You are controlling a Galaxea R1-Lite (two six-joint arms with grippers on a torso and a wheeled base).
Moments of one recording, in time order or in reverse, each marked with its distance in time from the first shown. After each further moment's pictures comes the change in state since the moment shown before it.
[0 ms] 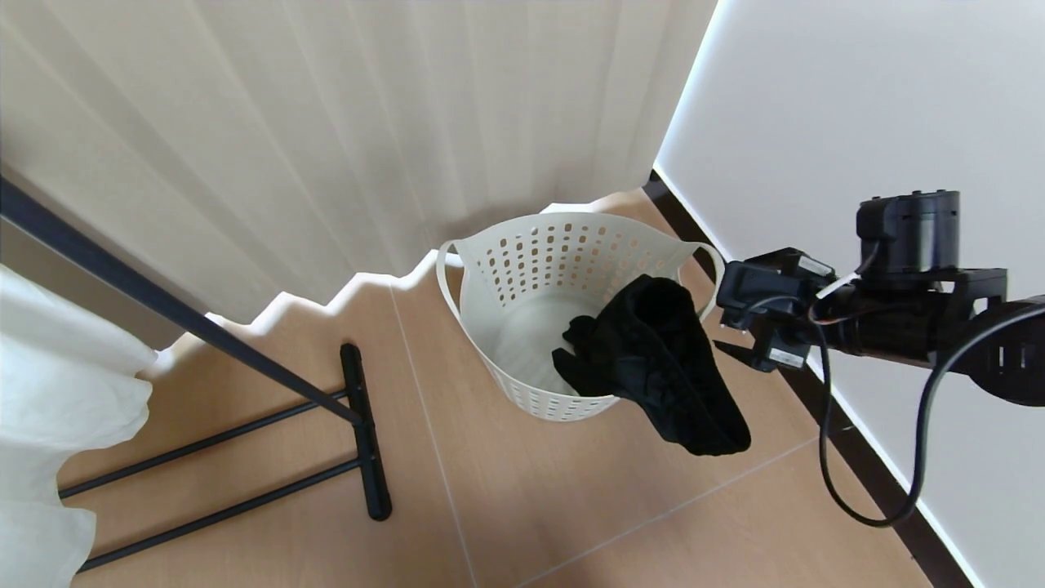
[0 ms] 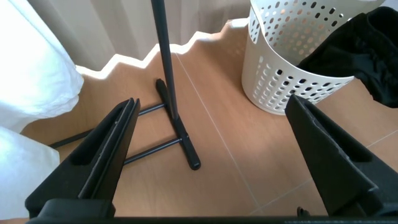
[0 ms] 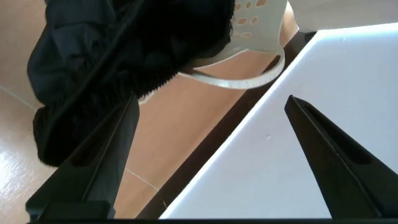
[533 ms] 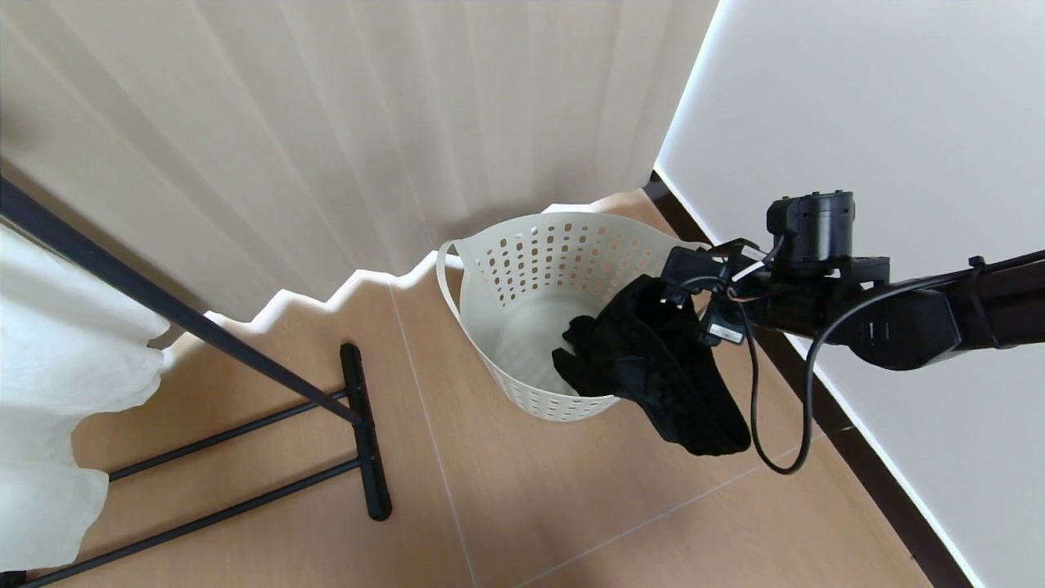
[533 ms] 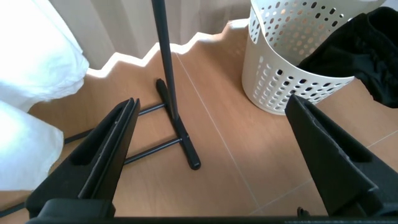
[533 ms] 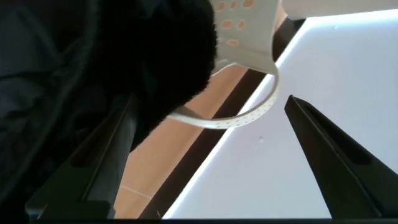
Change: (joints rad) left arm 0.000 0.000 0.000 0.000 0.000 -0.002; right arm 0.041 0.216 -0.217 -0.036 -0.133 0.053
